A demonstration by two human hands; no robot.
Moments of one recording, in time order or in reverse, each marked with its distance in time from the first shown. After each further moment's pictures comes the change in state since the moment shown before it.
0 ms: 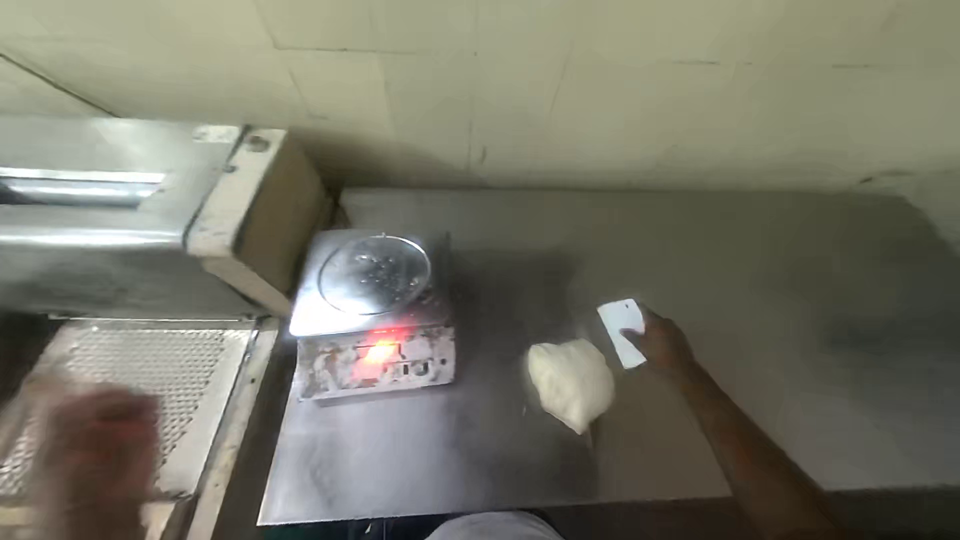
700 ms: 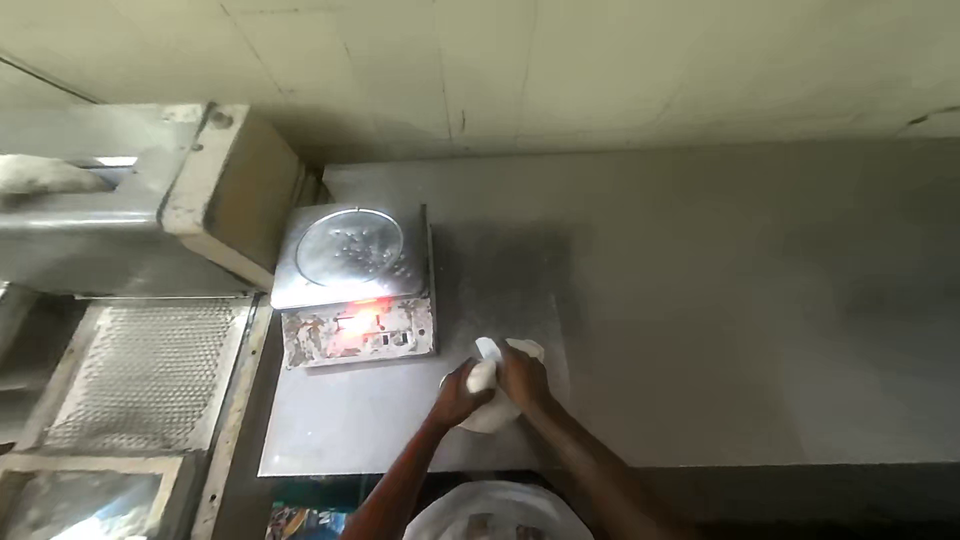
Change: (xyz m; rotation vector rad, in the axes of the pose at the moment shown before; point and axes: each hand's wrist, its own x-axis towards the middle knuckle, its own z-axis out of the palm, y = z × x) left_hand -0.202 -0.225 0.216 0.794 -1.050 -0.252; right_hand -0.123 -0.133 0.118 0.098 -0.245 -0.229
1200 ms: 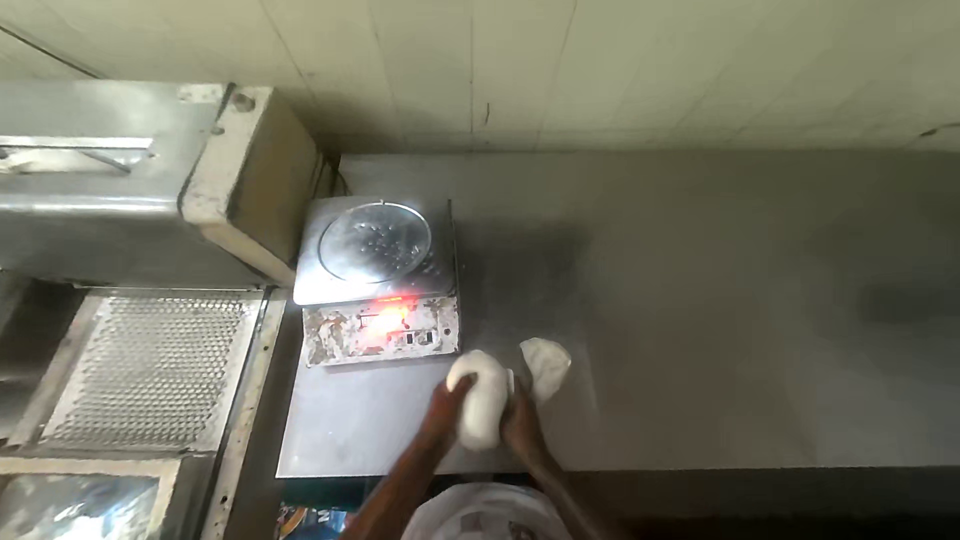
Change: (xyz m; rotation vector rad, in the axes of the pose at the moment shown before) left_hand -0.048 0.014 -0.041 -0.823 0.257 -0.341; right_hand -0.053 -0.047 0.061 0.551 0.071 0.145
